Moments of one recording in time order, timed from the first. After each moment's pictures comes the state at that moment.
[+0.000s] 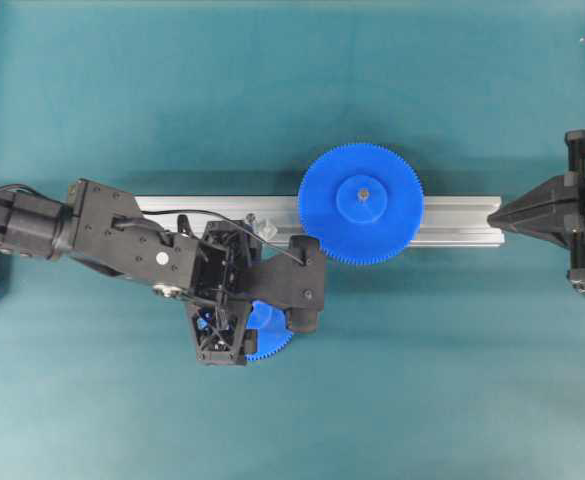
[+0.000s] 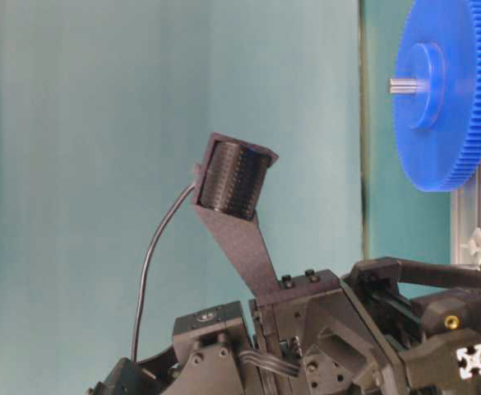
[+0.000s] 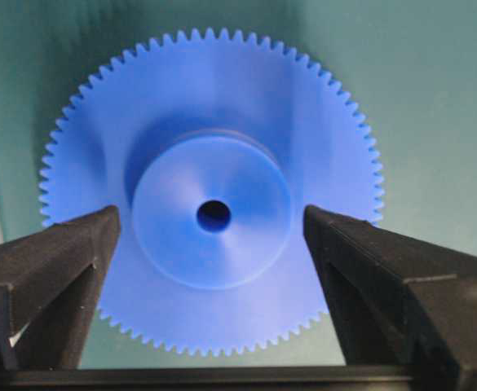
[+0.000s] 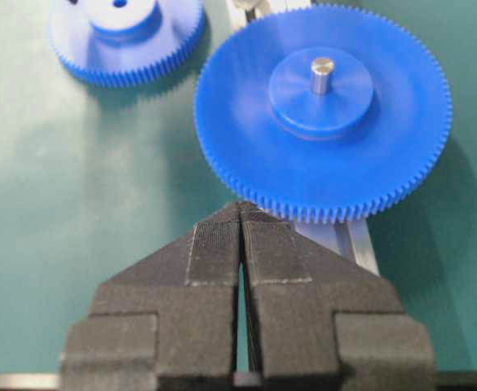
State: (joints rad) left arm -0.13 0.19 0.38 0.02 0.64 -0.10; right arm -0.06 -0.97 1.24 0.03 0.24 0.10
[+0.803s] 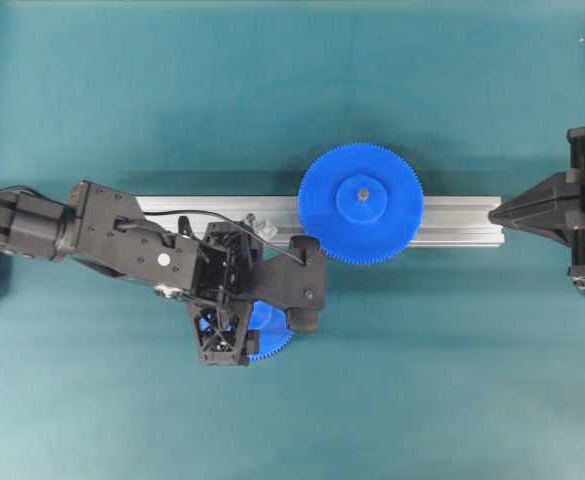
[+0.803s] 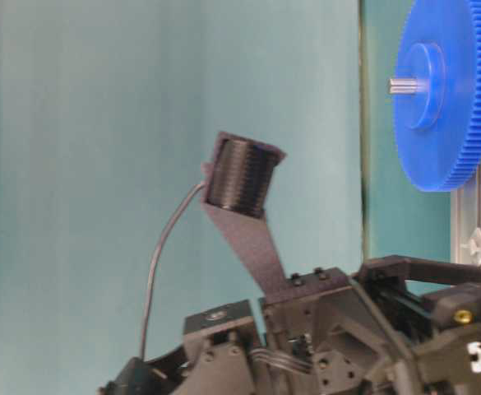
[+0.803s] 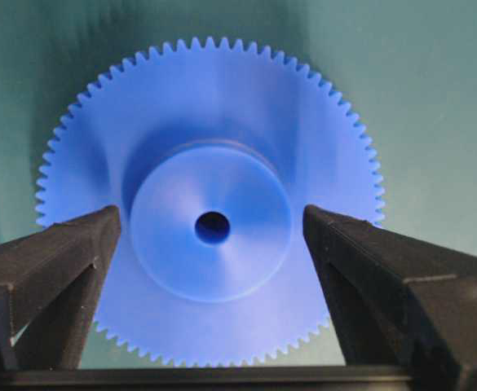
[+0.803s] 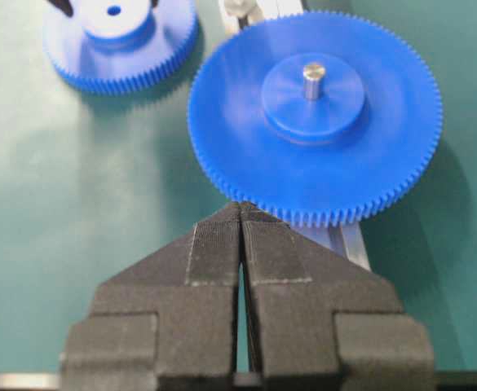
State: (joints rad) left arm -0.13 0.20 0.38 0.02 0.62 -0.11; right arm -0.07 -0.98 1.24 0.03 0.24 0.10
